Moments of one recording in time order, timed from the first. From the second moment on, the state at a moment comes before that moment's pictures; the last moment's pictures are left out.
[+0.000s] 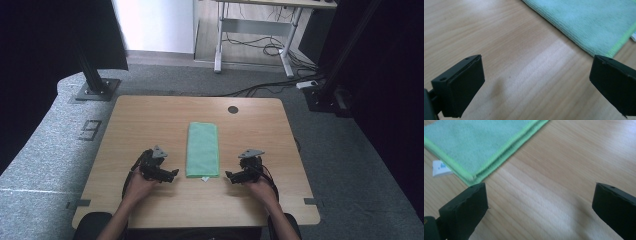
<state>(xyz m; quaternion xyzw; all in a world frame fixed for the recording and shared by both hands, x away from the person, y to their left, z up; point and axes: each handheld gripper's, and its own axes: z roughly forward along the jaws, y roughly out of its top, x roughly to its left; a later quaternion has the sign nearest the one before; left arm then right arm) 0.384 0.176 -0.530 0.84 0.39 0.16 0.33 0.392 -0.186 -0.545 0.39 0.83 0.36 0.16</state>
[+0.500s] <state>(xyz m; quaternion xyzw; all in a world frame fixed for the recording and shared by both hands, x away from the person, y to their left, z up) 0.413 0.143 -0.532 0.84 0.38 0.17 0.33 0.415 -0.150 -0.531 0.37 0.84 0.37 0.16</state>
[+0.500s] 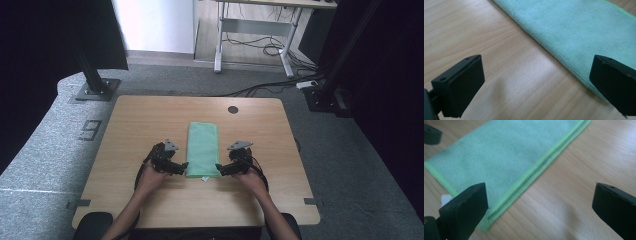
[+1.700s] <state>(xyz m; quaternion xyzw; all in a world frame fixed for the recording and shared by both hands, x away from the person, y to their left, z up) 0.375 0.141 -0.545 0.86 0.37 0.13 0.32 0.373 -0.125 -0.548 0.34 0.87 0.34 0.15</state>
